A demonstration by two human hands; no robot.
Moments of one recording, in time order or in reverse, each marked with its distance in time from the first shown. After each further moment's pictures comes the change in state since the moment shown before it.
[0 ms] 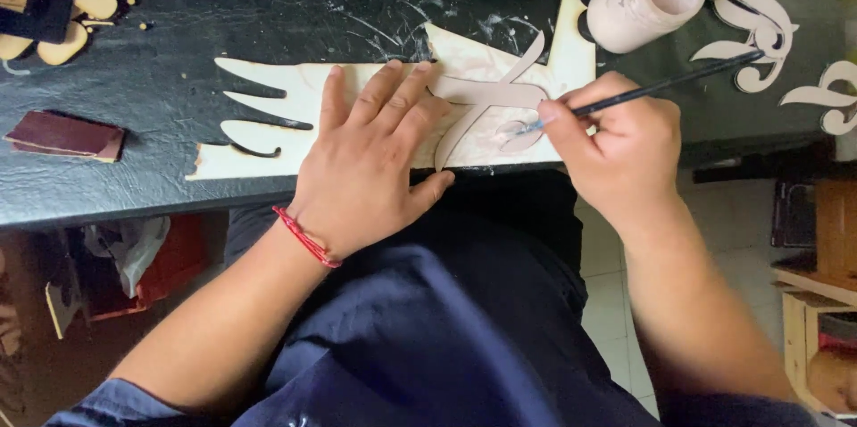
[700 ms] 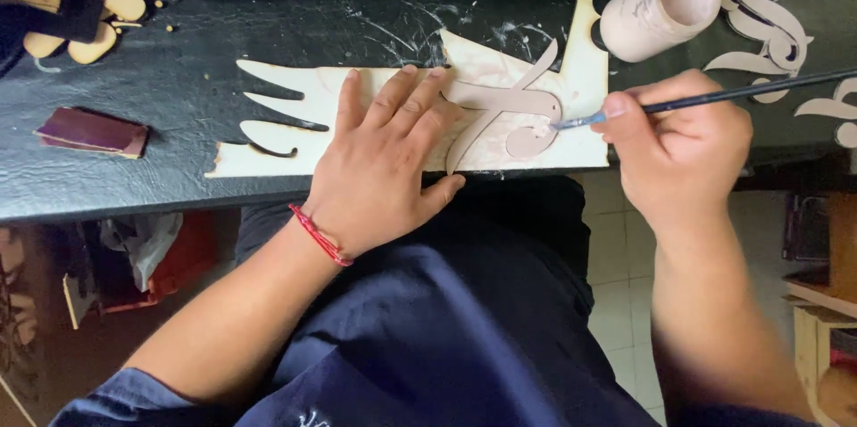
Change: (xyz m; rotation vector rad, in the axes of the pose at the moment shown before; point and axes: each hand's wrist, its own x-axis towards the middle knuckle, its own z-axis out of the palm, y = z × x) left_hand 0.000 -0.001 0.000 0.012 0.008 0.010; right_hand -0.004 0.003 -0.021 0.100 0.086 0.108
